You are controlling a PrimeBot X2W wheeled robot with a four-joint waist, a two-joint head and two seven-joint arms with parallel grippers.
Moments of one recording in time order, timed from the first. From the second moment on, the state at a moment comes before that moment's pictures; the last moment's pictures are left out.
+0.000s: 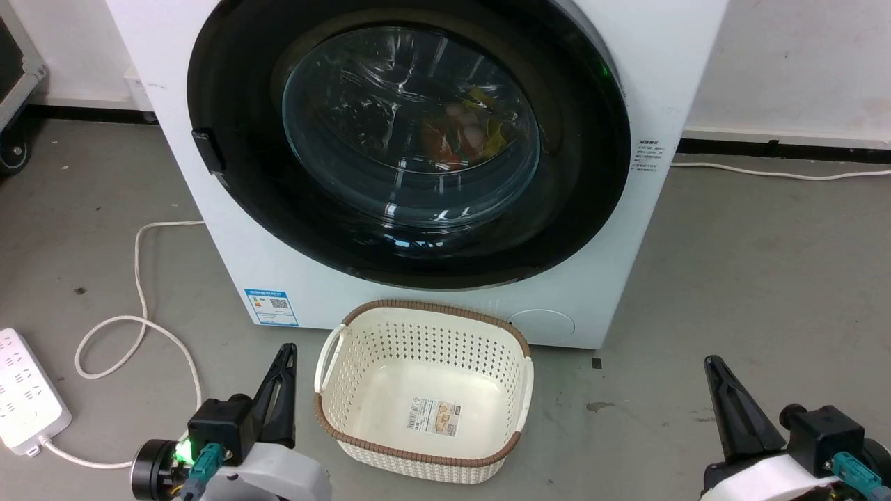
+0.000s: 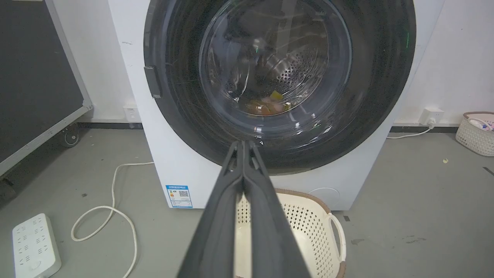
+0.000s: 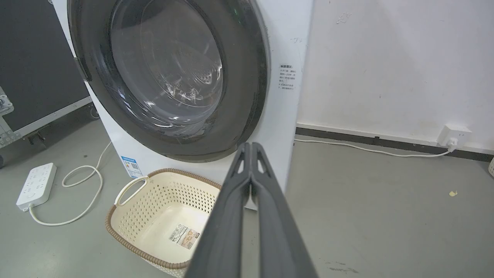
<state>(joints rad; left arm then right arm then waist) -0.03 0.05 -0.03 0.12 -0.06 -0.07 -0.16 0.03 -0.06 -0.06 0.09 0.05 0.13 -0.16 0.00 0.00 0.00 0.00</state>
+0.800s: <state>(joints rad) -0.03 0.05 -0.02 0.08 -0.04 -0.05 -0.11 0.02 -0.06 -0.04 0.06 0.04 0.13 -0.11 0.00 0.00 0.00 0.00</state>
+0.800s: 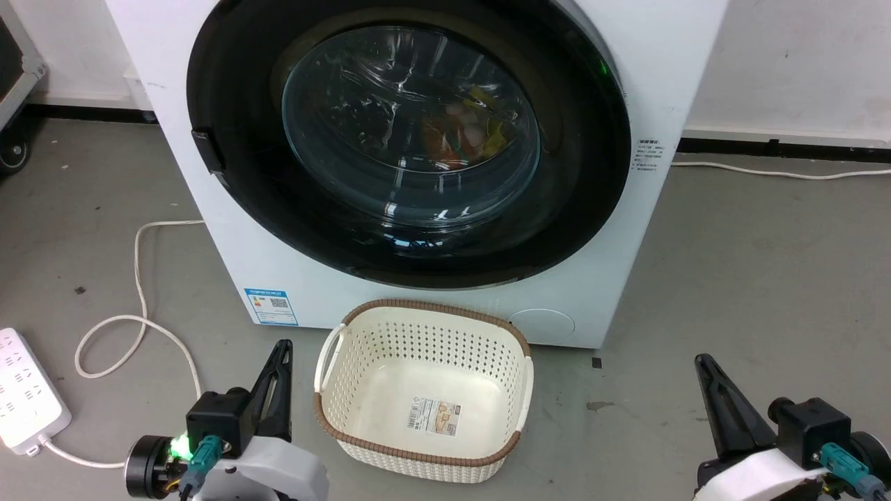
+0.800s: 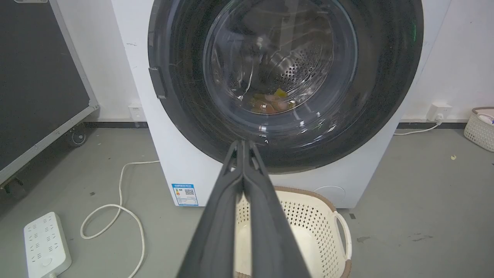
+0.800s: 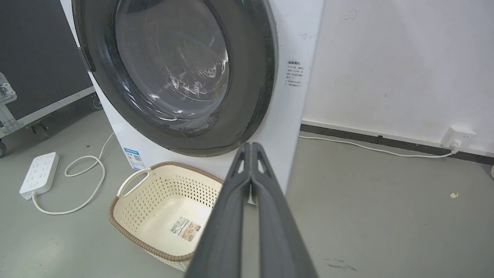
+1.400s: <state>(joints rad) -0.02 0.05 -0.01 0.06 -0.03 -0.04 -0.08 0.02 -0.06 -0.03 0.05 0.03 0.13 -0.07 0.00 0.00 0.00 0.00</state>
